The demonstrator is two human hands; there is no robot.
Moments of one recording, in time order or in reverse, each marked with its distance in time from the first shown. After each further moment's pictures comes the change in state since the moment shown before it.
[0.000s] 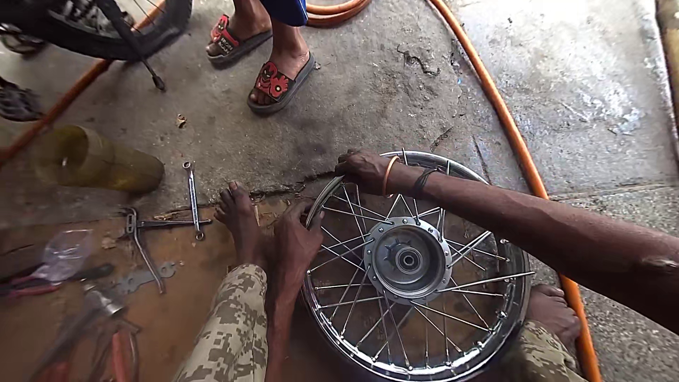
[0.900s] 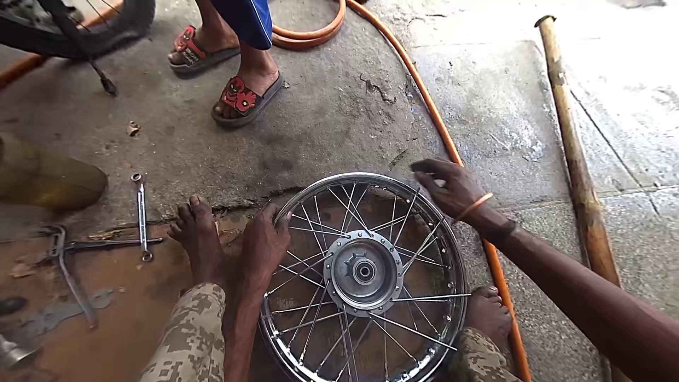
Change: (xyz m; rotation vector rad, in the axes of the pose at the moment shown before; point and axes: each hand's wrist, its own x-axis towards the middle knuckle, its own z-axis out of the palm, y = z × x) left_hand 0.022 0.015 0.004 0.079 -0.095 0.031; right_hand -0.206 0.042 -0.020 0.186 0.569 0.592
